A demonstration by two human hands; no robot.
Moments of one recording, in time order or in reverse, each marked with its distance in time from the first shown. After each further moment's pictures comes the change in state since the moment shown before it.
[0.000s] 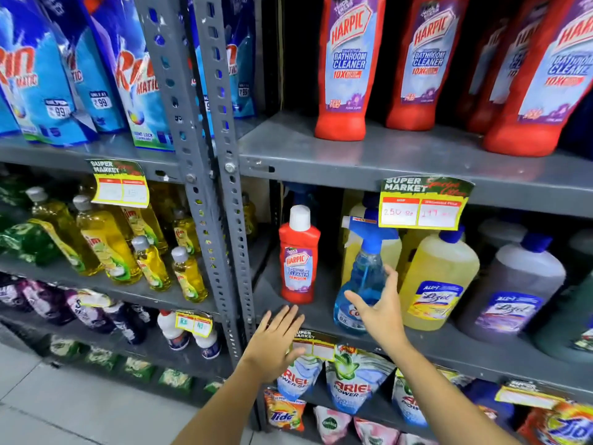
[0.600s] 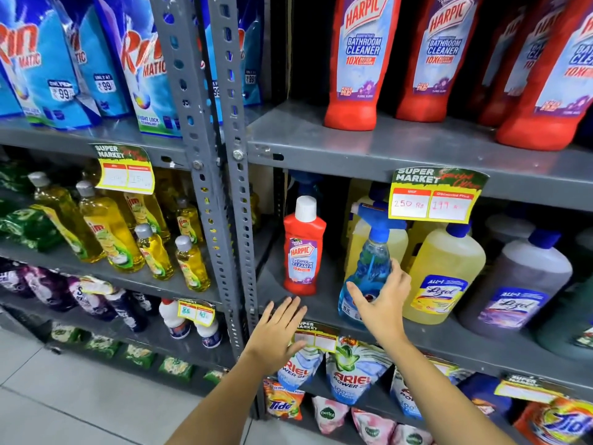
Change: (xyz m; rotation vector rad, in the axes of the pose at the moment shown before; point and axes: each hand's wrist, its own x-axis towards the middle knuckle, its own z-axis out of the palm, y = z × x) left_hand -0.001 -0.004 0.014 0.038 0.080 0.011; right_hand -0.005 0.003 0.012 -0.292 0.166 -0.033
